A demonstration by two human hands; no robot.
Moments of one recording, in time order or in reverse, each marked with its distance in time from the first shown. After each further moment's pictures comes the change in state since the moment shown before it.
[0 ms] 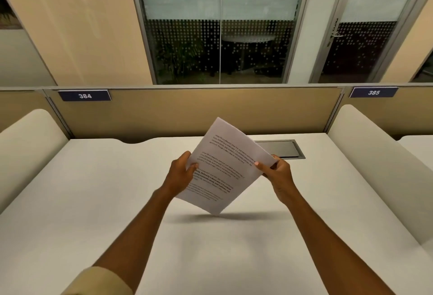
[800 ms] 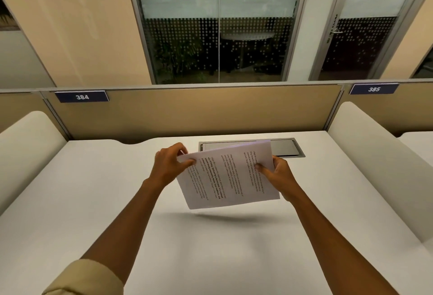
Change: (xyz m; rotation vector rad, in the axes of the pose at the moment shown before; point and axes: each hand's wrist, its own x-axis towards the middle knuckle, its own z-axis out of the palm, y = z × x) left_hand 0.018 0.007 -0.029 0.270 0.086 0.060; right_hand -0.001 -0.010 -0.008 -0.361 -0.124 -0.069
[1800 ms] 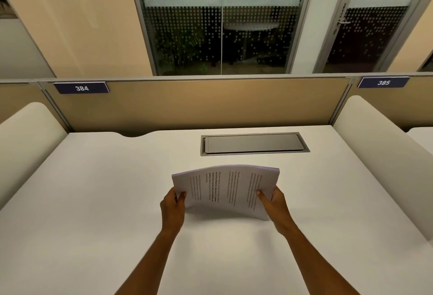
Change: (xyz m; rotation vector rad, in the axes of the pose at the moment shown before) left_hand -0.107 -0.045 0.091 -0.415 0.251 -0.422; right_hand -0.047 0.082 0.045 0.193 0.094 0.198
